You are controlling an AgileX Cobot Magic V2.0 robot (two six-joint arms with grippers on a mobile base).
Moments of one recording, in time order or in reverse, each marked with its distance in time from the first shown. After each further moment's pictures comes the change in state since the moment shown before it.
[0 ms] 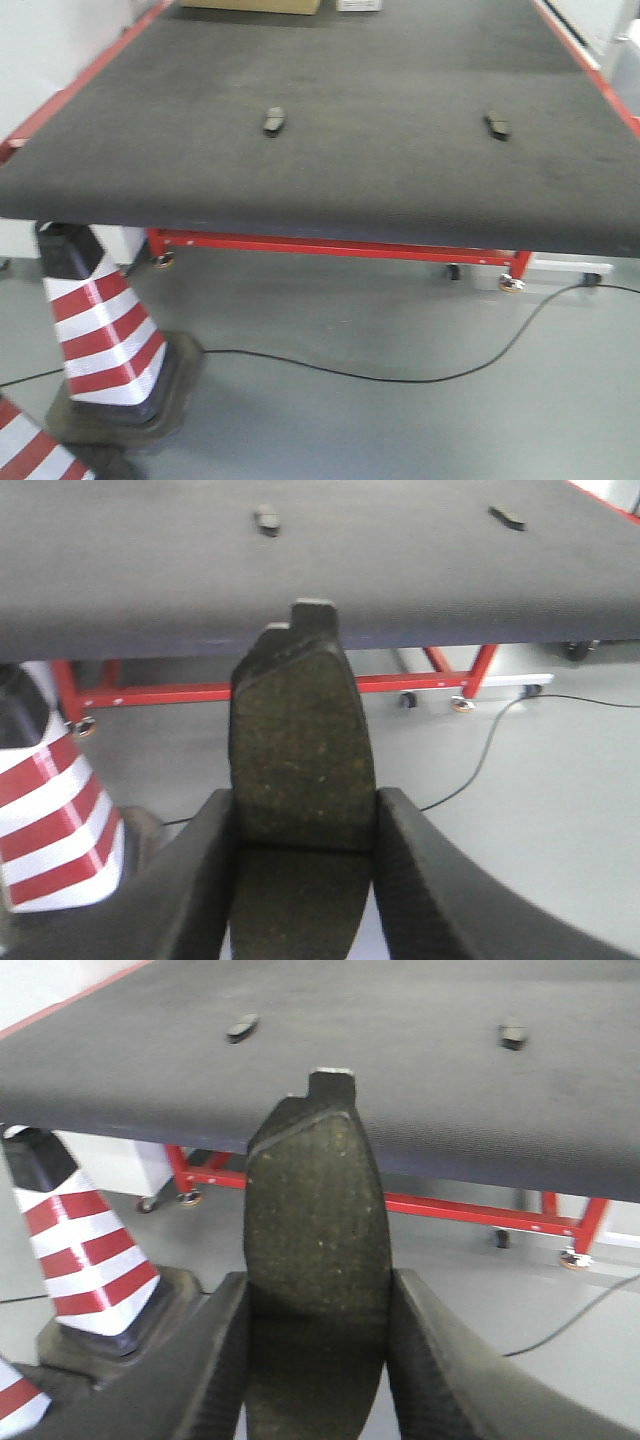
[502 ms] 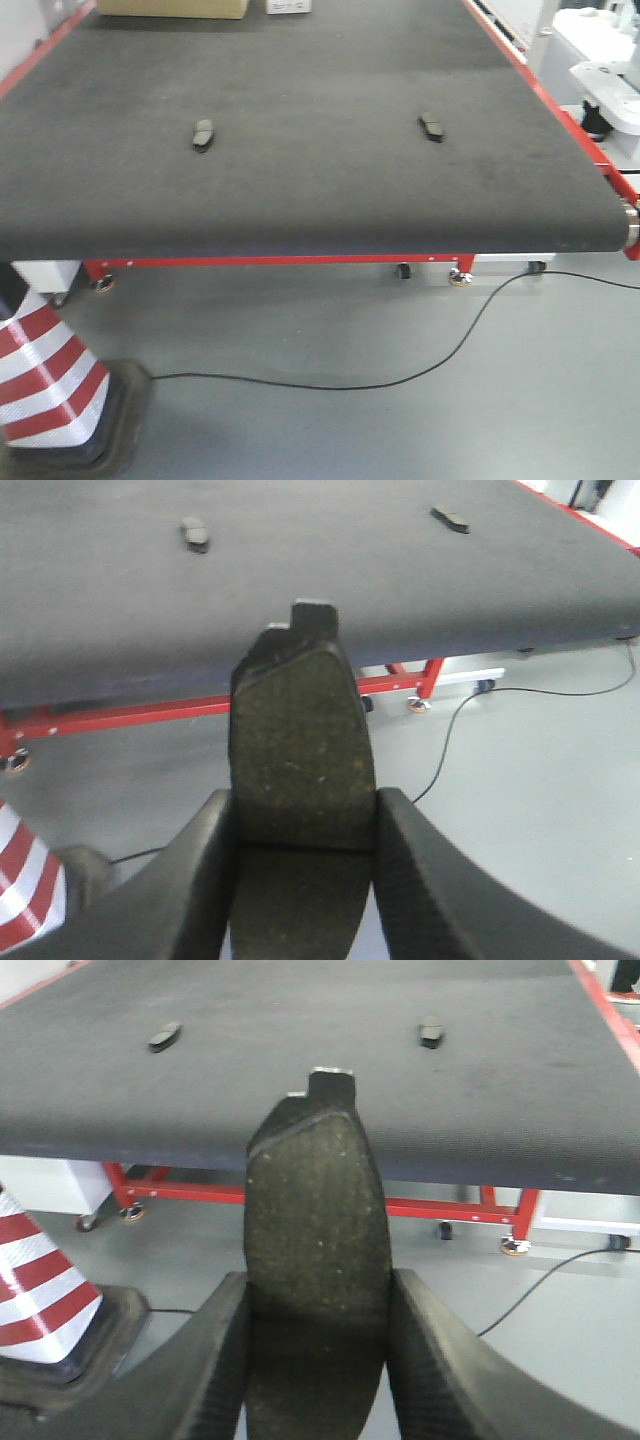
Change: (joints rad) left arm 0.000 0.000 0.000 0.000 0.000 0.000; right arm 0.000 0.000 0.000 0.000 0.001 0.000
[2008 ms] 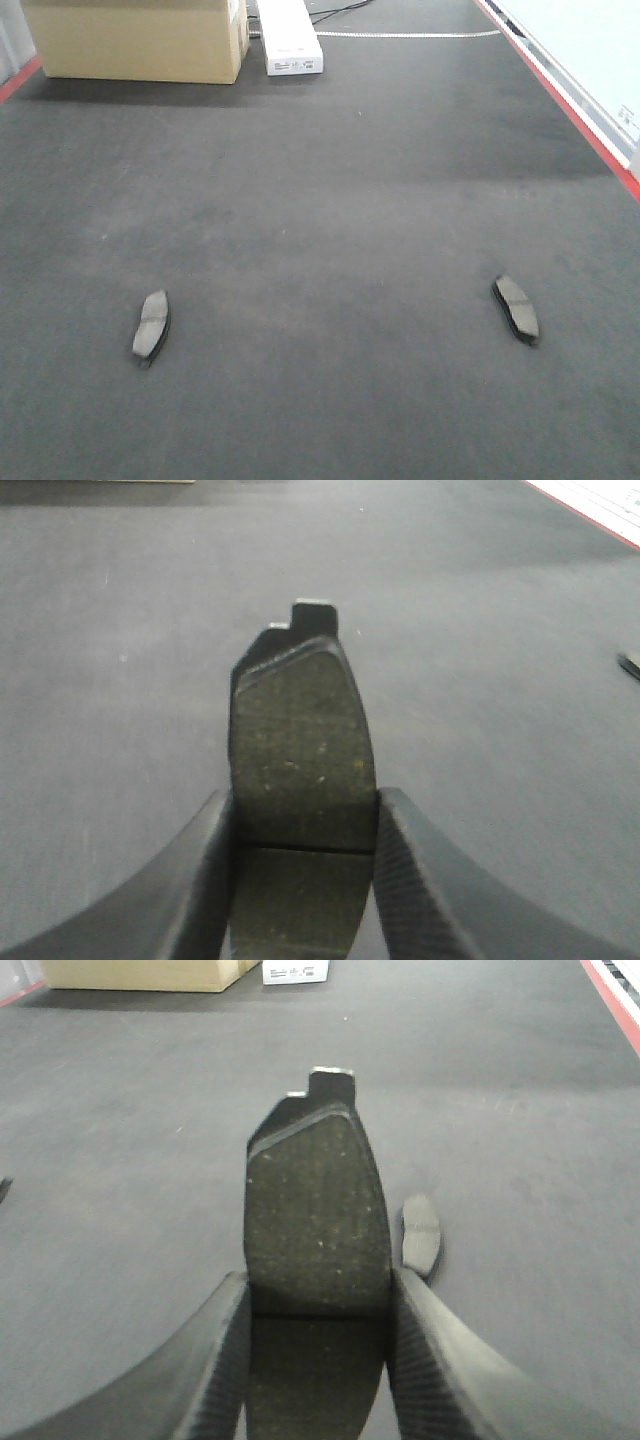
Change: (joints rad) left arm 0.000 0.000 0.000 0.000 0.000 0.000; right arm 0.000 0.000 0.000 0.000 0.001 -0.001
